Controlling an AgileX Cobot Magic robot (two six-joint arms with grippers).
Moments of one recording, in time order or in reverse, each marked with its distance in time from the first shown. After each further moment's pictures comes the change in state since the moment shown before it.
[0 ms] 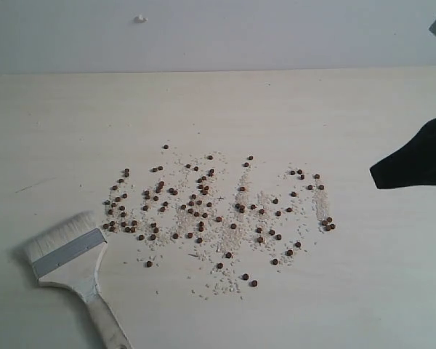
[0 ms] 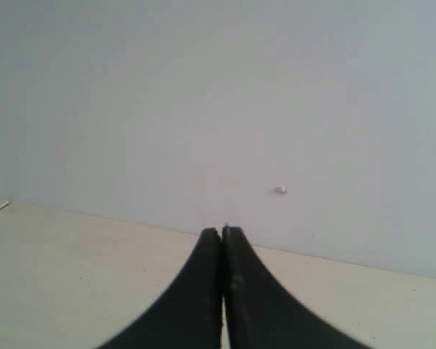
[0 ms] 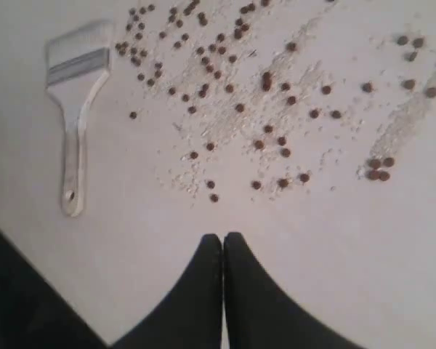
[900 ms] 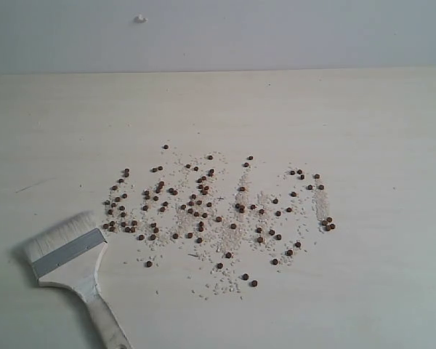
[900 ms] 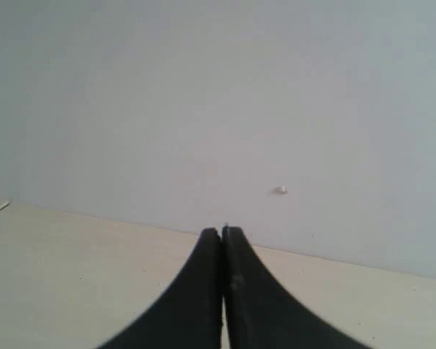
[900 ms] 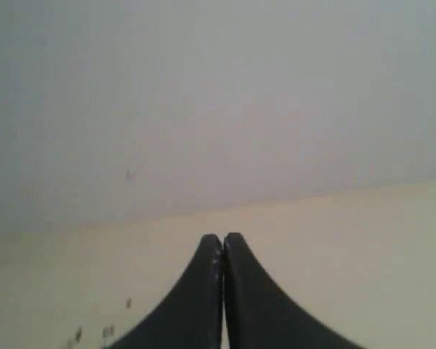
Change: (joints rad) left arm 0.000 0.000 0.000 0.000 0.000 0.000; right arm 0.000 -0.681 0.274 -0.027 -0.643 0.279
